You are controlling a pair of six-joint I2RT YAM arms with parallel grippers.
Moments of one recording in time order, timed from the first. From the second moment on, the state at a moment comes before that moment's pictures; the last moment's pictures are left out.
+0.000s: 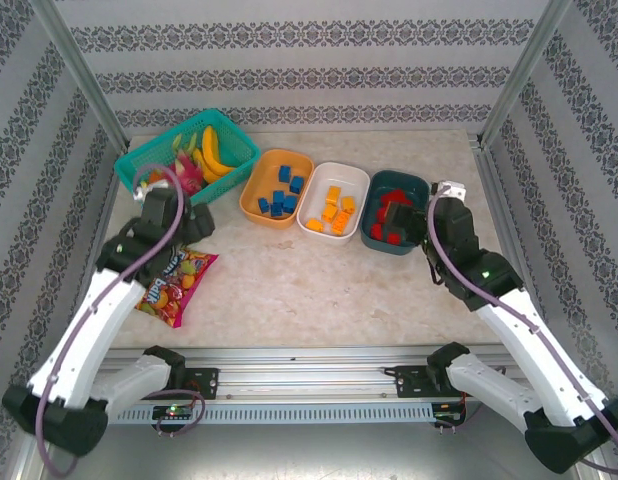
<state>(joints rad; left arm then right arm) -0.29 0.94 1.03 -0.85 -0.43 -0.52 0.45 0.86 0.95 -0.65 0.41 0.47</state>
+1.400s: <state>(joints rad) 0.02 1.54 0.36 0.71 -0.15 -0.09 0.02 1.51 0.36 0.79 0.14 0.07</state>
